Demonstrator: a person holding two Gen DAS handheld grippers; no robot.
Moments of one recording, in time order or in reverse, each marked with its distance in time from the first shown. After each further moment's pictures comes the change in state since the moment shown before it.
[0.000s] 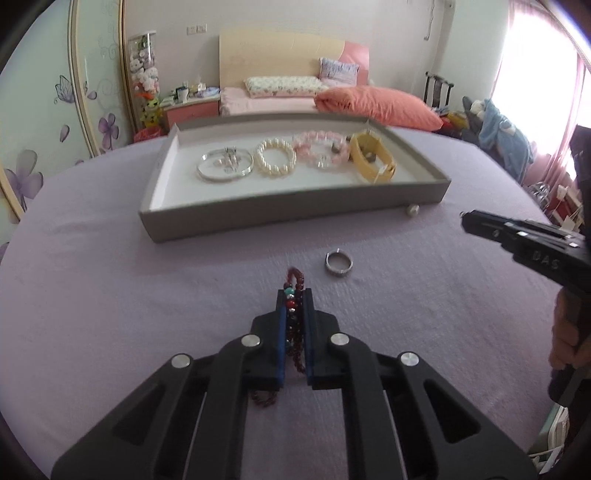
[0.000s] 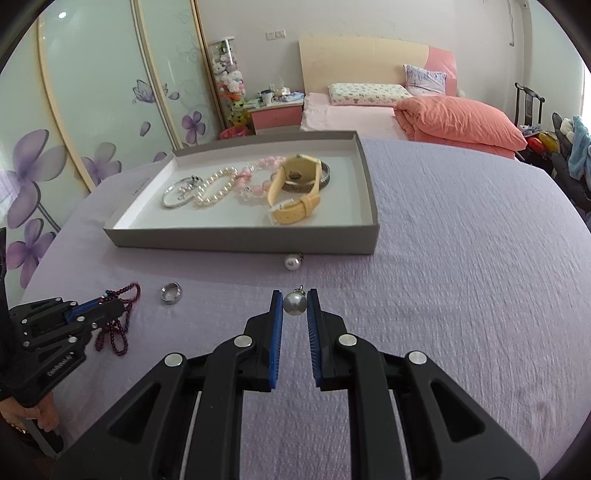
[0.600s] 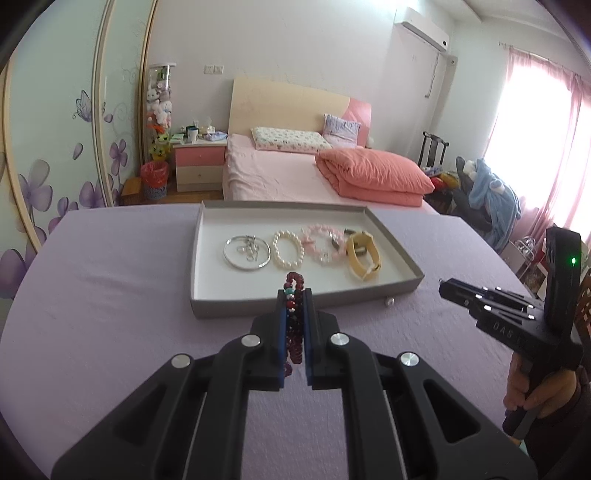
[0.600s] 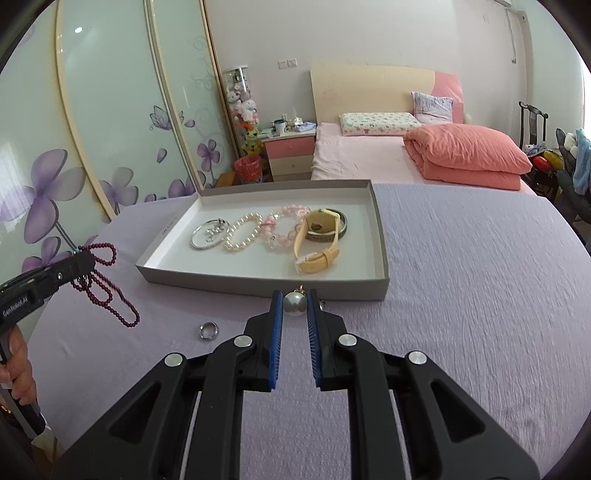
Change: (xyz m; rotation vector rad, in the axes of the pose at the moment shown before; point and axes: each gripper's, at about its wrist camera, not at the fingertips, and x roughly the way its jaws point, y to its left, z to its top) left arm -0.074 0.025 0.051 -0.088 -0.194 -0.041; right arm -0.032 0.015 0.021 -0.012 -0.107 0.048
